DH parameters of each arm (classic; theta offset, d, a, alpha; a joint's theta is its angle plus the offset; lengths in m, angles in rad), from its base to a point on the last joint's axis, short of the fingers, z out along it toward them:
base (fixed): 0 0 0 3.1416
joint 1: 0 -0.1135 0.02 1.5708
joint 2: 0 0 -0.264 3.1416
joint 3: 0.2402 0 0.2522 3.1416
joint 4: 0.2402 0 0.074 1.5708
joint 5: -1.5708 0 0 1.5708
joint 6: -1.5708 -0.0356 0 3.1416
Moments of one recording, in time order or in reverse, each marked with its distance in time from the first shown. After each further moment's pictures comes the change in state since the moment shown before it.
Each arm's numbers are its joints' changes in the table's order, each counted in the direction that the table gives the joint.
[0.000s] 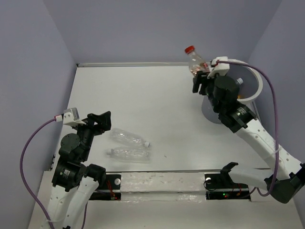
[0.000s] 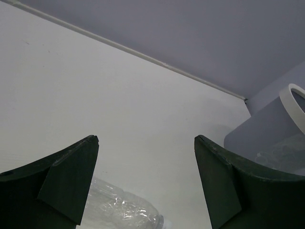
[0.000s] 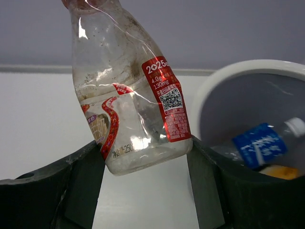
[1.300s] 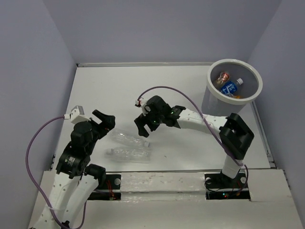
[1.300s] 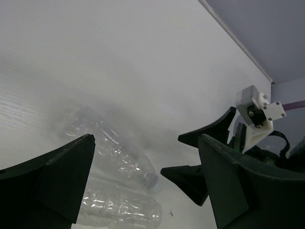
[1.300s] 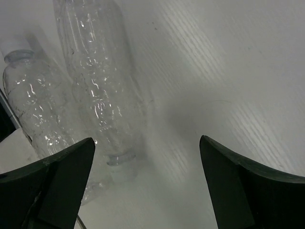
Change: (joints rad) left arm -0.009 0.163 0.010 0.199 0.025 0.286; right arm -0.243 0.640 0.068 0.052 0.703 -0.026
